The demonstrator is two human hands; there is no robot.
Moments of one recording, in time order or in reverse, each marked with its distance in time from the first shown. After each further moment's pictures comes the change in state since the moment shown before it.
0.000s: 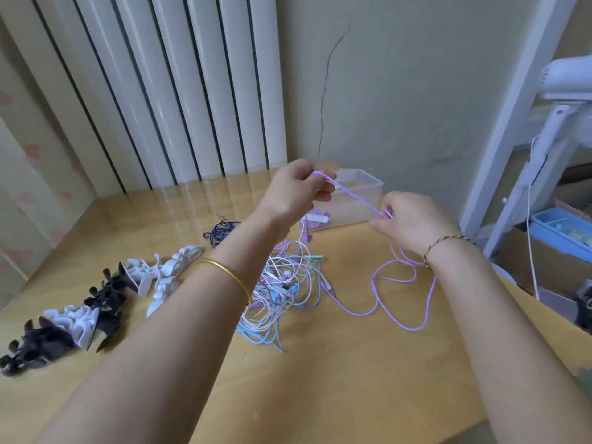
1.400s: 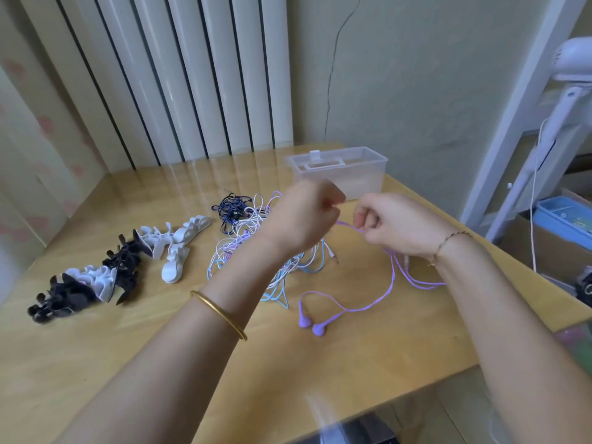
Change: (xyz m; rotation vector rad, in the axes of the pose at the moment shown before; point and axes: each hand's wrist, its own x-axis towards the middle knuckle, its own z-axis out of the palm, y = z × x) left_hand -0.077 -0.002 0.007 0.667 -0.093 0.204; right_hand -0.044 -0.005 0.012 0.183 -0.196 -0.363
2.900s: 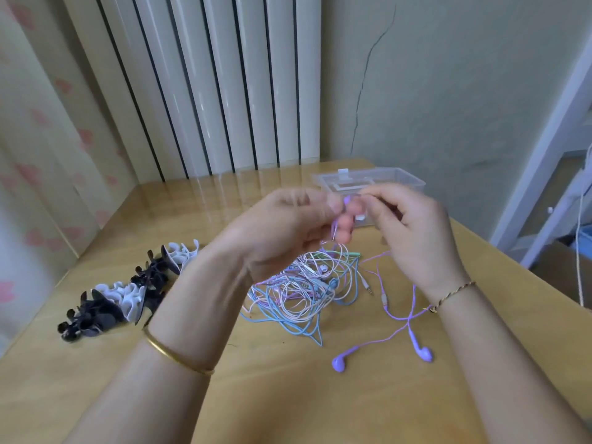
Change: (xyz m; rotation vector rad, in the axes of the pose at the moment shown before) left_hand -0.019 -0.020 -0.063 -0.956 -0.217 -0.181; right_hand 0.021 -0.051 0.020 0.453 0.598 -0.236
